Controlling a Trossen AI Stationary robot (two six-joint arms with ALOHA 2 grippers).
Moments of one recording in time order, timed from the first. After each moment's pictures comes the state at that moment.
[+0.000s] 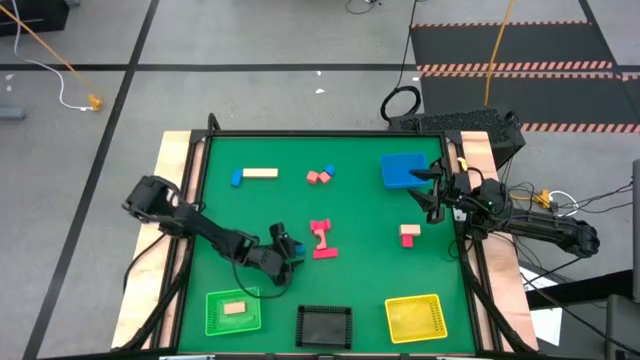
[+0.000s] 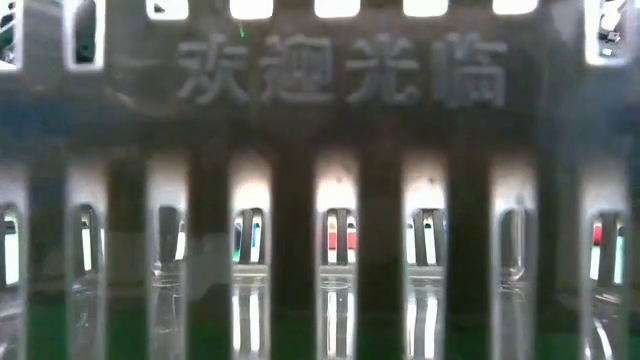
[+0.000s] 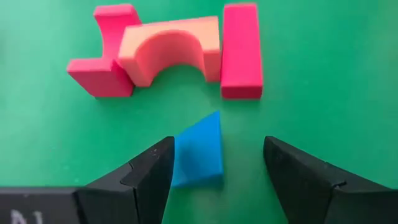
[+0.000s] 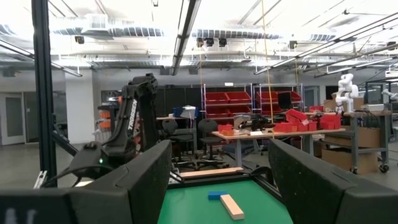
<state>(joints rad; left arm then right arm) -0.40 1.78 0.63 0.37 -0.47 -0.31 -0.32 0.23 0.02 0.57 -0.13 0.09</state>
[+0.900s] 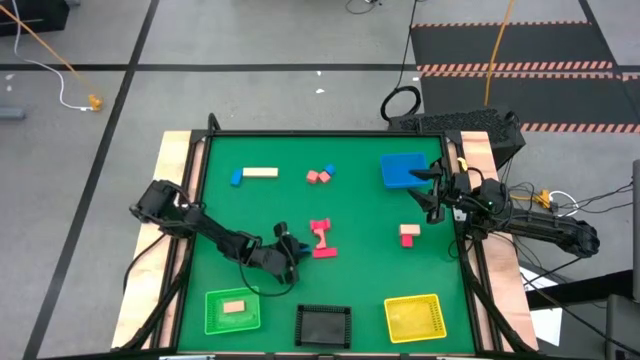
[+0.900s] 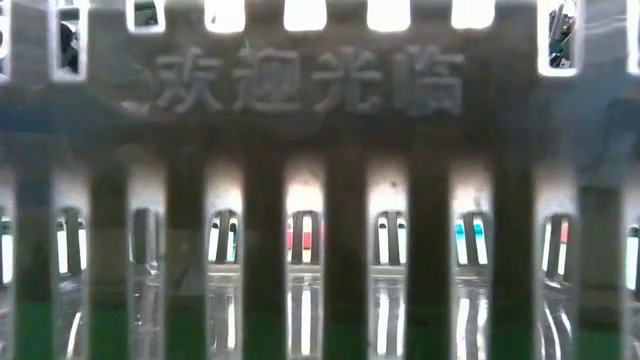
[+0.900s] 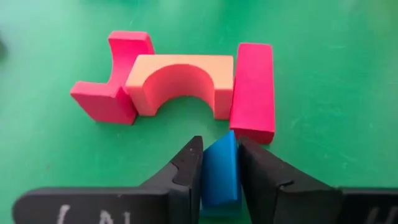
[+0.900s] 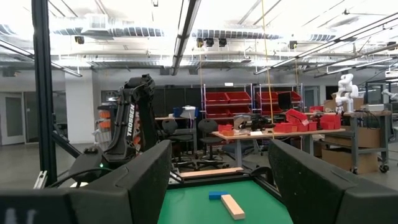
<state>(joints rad) -0.38 1.86 0.62 0.51 -0.51 -0.37 -0.32 0.23 0.02 0.57 -0.13 0.09</state>
